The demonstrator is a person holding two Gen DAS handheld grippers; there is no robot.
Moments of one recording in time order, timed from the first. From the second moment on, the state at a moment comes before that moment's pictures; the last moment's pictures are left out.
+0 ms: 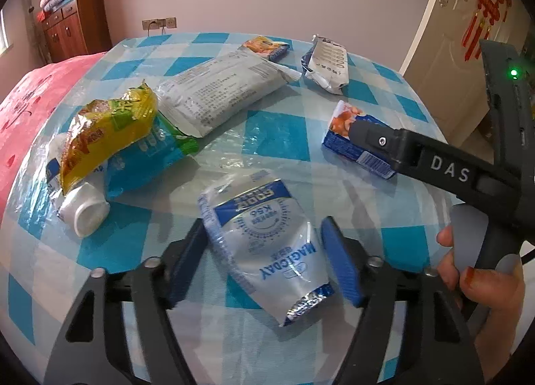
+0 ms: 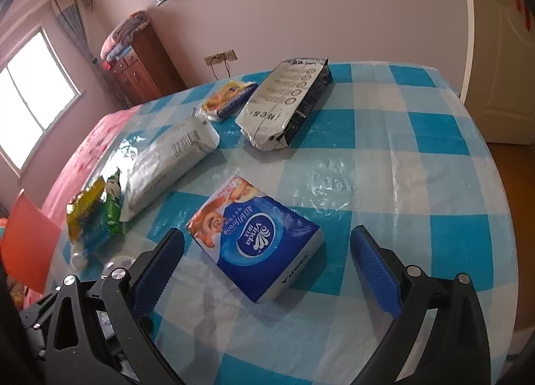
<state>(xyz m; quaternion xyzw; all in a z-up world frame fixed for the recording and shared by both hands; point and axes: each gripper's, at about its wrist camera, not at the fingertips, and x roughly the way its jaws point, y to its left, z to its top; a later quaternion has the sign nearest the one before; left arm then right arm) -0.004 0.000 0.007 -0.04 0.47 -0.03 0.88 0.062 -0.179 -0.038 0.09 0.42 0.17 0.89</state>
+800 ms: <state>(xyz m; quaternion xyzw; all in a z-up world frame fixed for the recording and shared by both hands) -0.015 0.038 0.010 -0.07 0.47 -0.04 0.88 0.042 -0.154 -0.036 0.05 0.42 0.27 0.87</state>
